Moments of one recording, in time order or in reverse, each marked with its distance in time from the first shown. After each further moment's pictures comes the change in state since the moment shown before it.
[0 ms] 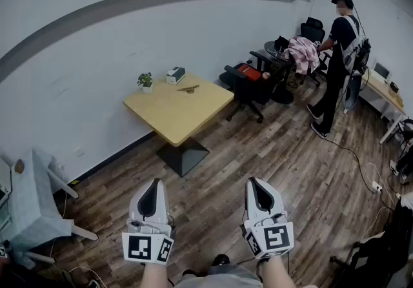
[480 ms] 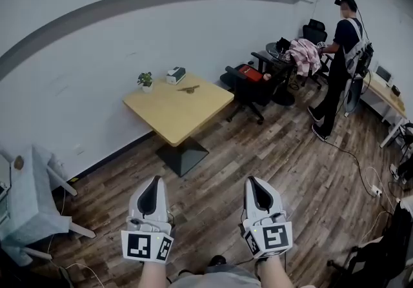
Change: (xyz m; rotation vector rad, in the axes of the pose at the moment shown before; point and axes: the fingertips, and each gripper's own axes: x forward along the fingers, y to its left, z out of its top) left arm 0.009 -0.019 0.004 0.011 -0.017 0.006; right arm 0.001 -0.016 0.001 0.007 -0.013 0.019
